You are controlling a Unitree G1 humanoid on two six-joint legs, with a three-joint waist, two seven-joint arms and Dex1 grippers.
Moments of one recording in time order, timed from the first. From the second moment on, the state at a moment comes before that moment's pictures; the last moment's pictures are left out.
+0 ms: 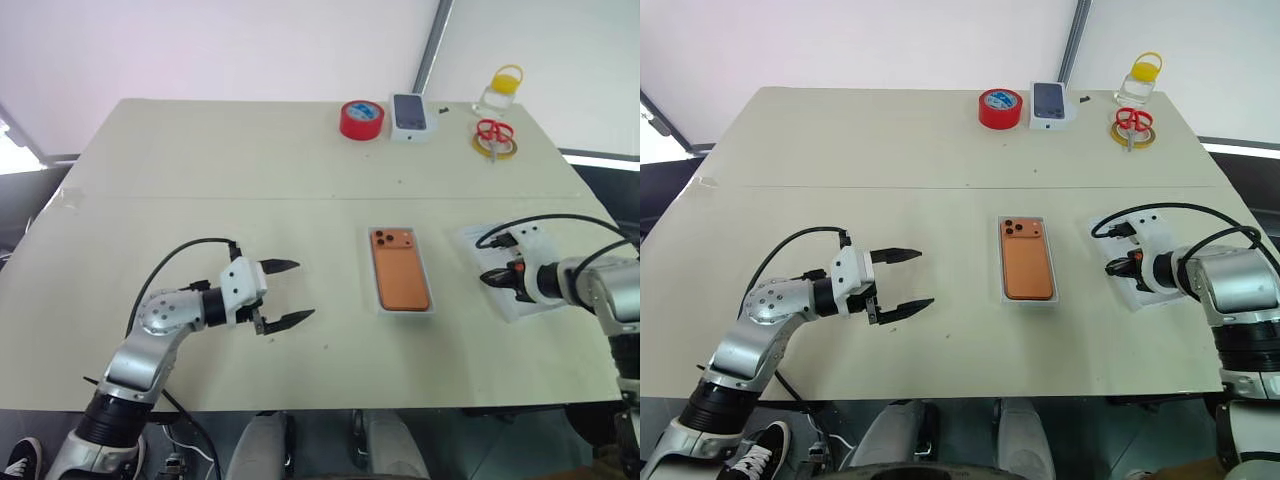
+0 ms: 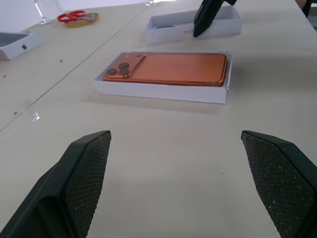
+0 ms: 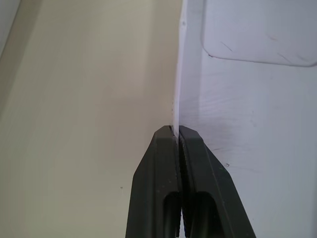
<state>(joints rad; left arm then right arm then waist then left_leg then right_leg) -0.18 0.55 -0.12 -0.20 -0.27 0.10 -0.99 -0.43 -0.87 -0.08 0.02 0.30 1.22 0.66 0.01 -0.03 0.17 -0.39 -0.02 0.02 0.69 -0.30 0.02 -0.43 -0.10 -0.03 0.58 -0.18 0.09</state>
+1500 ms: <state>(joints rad) -0.35 0.37 -0.13 -0.03 -0.24 0.14 -0.82 -0.36 -0.20 -0.41 -0.27 1.67 1.41 -0.20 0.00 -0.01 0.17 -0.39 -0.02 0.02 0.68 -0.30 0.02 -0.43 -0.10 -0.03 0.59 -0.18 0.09</state>
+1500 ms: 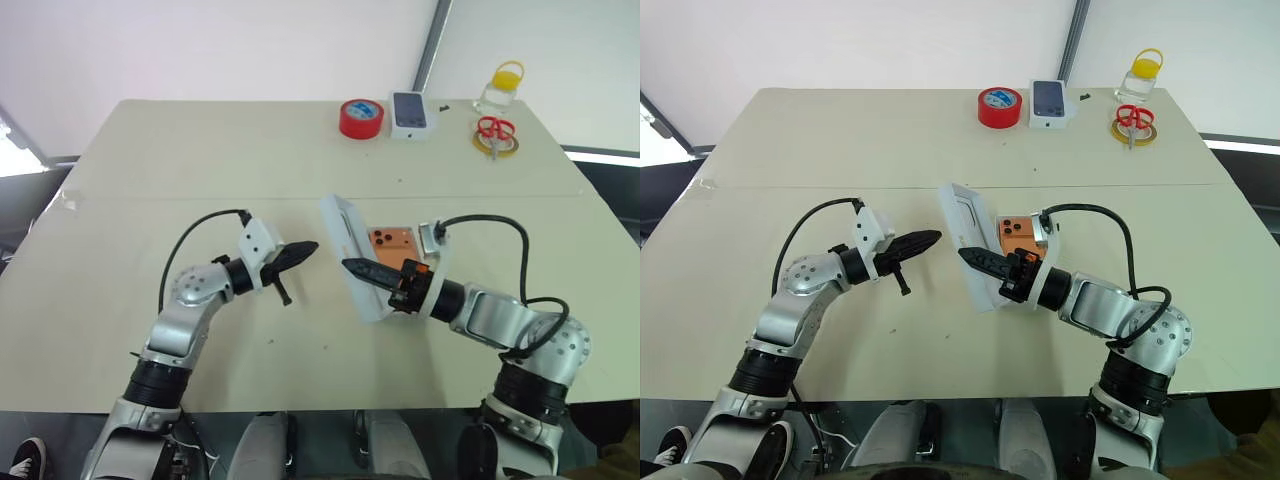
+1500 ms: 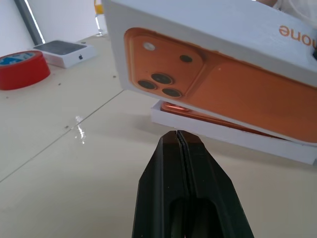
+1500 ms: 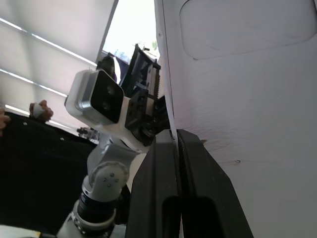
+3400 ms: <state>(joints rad) -0.47 0.12 -0.21 0.30 -0.17 0.04 -0.76 -0.33 -0.42 -0.17 -0.05 1.71 0.95 -0.20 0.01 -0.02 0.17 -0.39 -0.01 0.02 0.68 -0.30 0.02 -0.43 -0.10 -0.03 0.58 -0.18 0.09</state>
